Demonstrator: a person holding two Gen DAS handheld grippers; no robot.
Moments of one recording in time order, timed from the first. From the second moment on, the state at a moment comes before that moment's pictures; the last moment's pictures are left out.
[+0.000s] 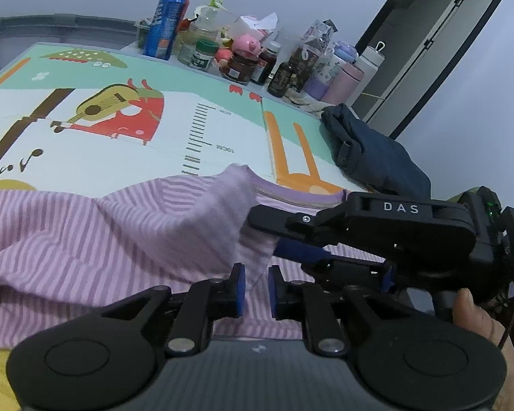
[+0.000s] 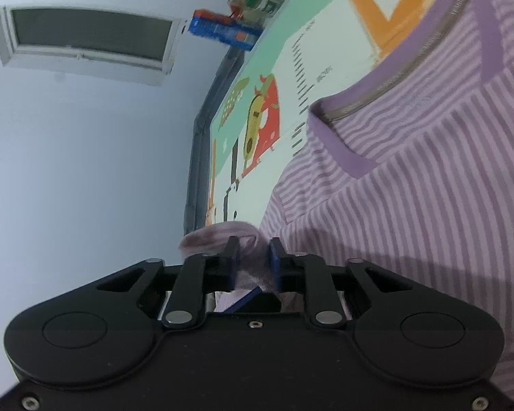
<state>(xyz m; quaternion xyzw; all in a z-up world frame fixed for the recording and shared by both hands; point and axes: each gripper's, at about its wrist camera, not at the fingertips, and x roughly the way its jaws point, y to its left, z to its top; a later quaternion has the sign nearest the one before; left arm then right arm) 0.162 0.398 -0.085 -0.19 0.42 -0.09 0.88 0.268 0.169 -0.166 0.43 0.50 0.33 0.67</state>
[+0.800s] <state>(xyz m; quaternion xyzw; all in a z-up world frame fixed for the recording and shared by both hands) 0.083 0.491 -0.106 -0.25 0.37 0.06 0.89 0.264 0.158 -0.182 0.44 0.50 0.29 0.69</state>
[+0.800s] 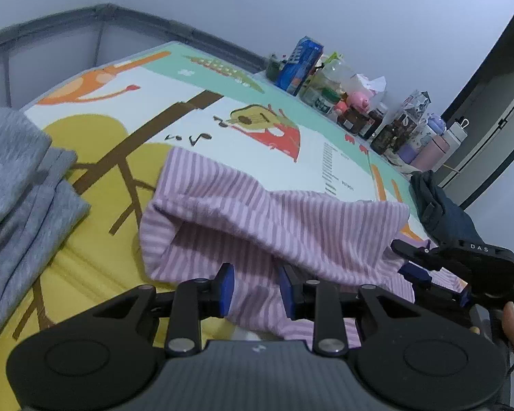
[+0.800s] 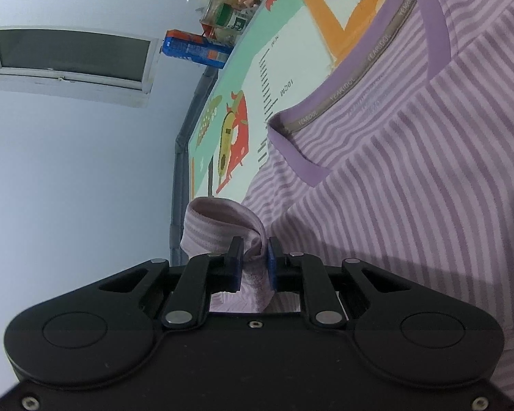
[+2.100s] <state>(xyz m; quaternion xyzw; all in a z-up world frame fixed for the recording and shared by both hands) 0.104 0.471 -0.119 -0.21 0.42 0.11 0.88 0.249 0.126 -0.194 0.57 0.47 0.28 0.62</state>
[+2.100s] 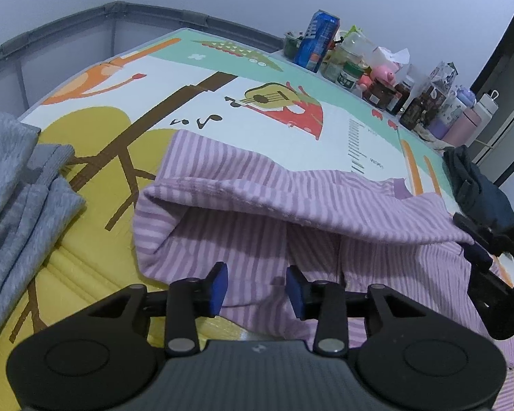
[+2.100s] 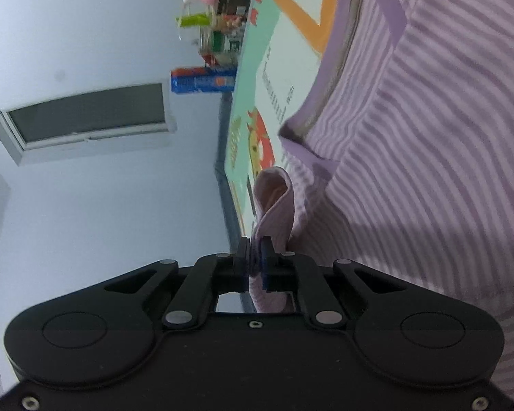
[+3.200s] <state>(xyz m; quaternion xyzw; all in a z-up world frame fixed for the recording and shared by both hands) 0.110 0.456 -0.115 -0.20 0.42 0.12 0.88 0.262 0.101 -0.136 0.56 0.39 0.29 0.68</state>
